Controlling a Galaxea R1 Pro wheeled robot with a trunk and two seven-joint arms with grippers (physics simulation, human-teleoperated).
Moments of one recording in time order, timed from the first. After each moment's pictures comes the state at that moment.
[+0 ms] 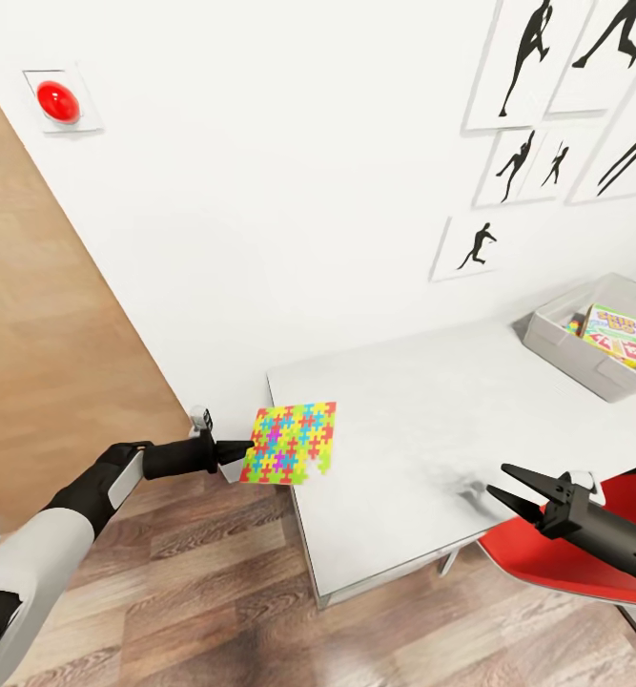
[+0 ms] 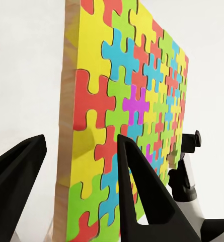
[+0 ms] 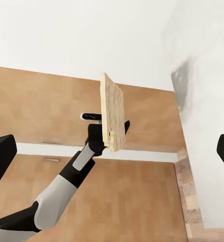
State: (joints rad) left arm -0.92 0.24 -0.20 -0.51 0.51 0.87 -1.35; right arm -0.13 -0.48 -0.27 -1.59 -1.41 1.04 0.55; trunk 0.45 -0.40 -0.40
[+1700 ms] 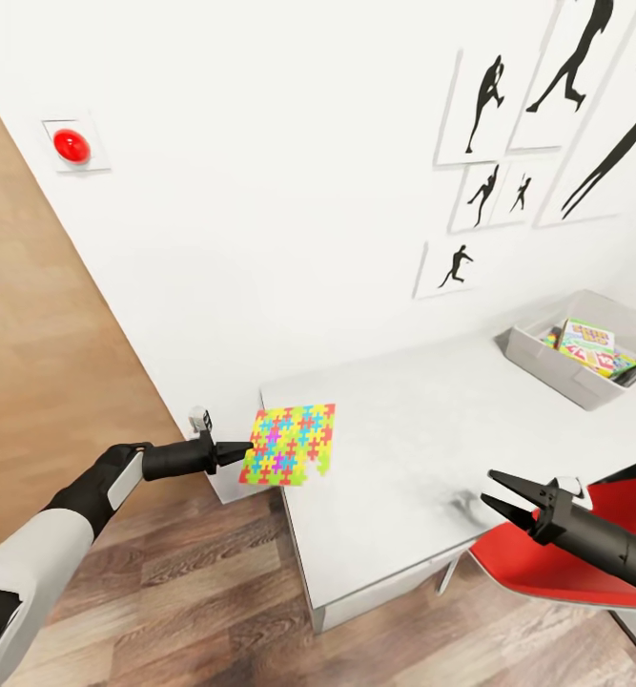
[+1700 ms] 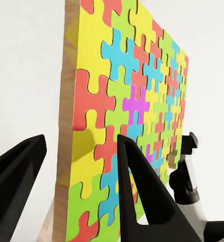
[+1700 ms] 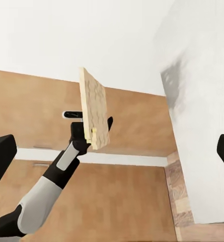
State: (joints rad) left arm -0.92 0.24 -0.20 -0.50 0.51 0.86 -1.34; right arm -0.13 -0.47 -0.25 -1.59 -1.41 1.04 0.45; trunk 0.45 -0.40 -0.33
